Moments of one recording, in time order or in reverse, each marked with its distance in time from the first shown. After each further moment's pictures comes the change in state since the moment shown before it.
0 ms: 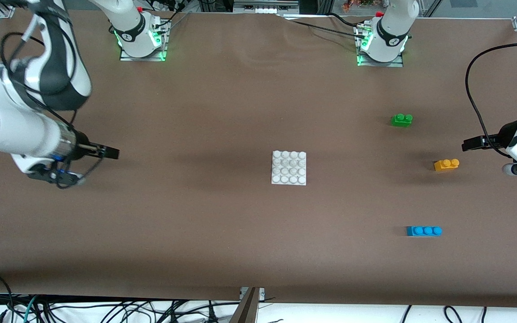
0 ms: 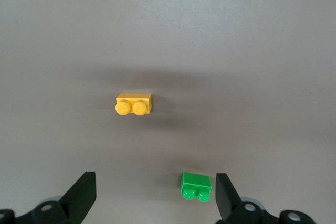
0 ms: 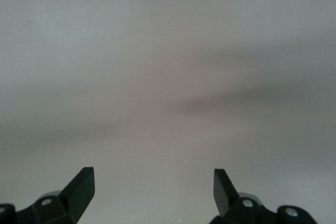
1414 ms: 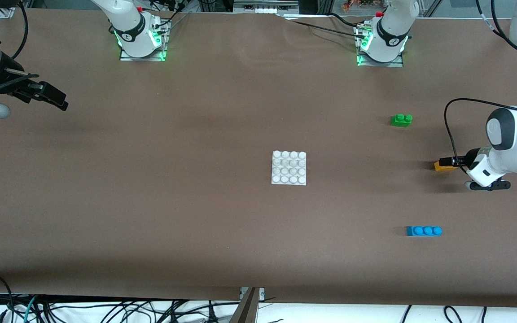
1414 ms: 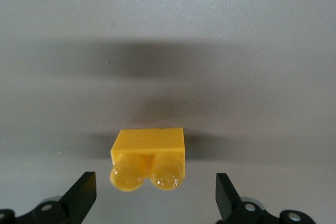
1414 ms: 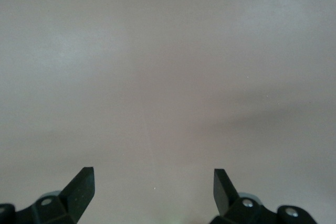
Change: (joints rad) left arm 0.099 0.288 0.008 -0.166 0.057 0.396 0.099; right arm -0.166 -0.318 0.127 -0.067 -0.071 -0.142 -0.012
